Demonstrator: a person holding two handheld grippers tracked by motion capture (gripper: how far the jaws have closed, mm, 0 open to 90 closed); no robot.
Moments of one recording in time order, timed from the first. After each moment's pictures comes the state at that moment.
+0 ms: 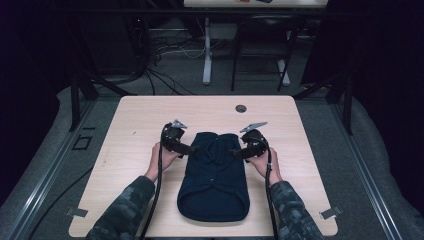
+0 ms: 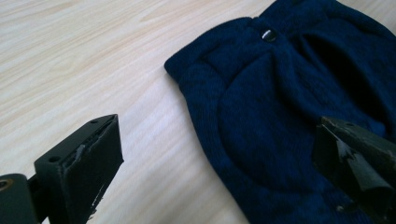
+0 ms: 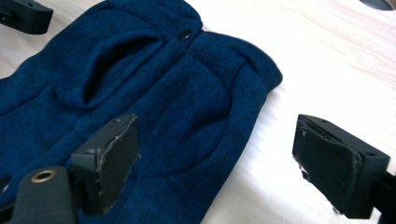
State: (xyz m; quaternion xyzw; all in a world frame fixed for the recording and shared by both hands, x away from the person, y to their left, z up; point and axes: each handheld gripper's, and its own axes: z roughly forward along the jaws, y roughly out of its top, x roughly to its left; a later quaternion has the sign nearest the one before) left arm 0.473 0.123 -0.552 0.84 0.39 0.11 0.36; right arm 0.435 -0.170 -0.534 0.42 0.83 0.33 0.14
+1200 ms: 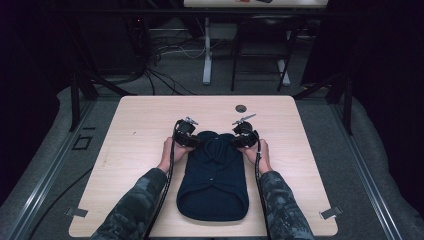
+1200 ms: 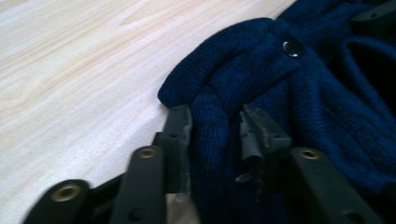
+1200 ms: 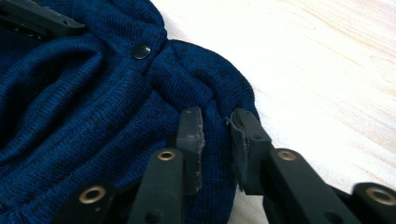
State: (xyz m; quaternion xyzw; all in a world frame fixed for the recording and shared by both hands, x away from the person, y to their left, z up) left arm 0.502 0.094 -0.570 0.85 0.39 0.09 0.34; right arm 0.486 -0.153 -0.559 0.45 0.83 0.30 0.12
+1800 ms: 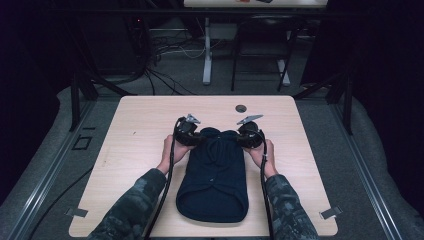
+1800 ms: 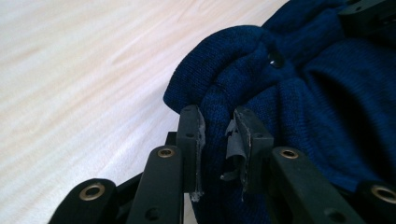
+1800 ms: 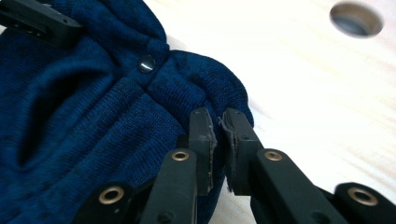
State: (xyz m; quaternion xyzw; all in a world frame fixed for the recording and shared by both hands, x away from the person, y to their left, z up) left arm 0.483 0.087 -0.538 0.86 0.35 0.12 0.36; right arm 0.462 -0.163 -0.532 0.42 0.83 0.33 0.17
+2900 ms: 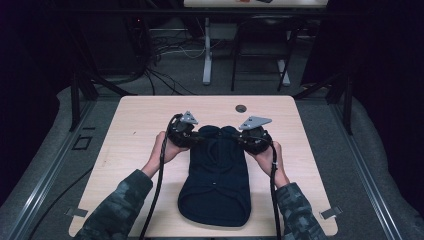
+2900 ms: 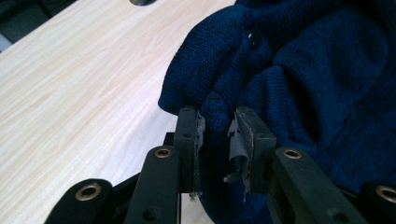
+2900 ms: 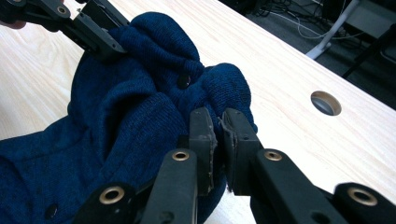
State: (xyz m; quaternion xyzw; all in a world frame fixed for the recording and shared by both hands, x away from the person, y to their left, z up) left arm 0.441 0.096 -0.476 0.88 0.27 0.12 0.36; right arm 0.397 -0.161 -0.466 0.33 0.83 0.38 0.23
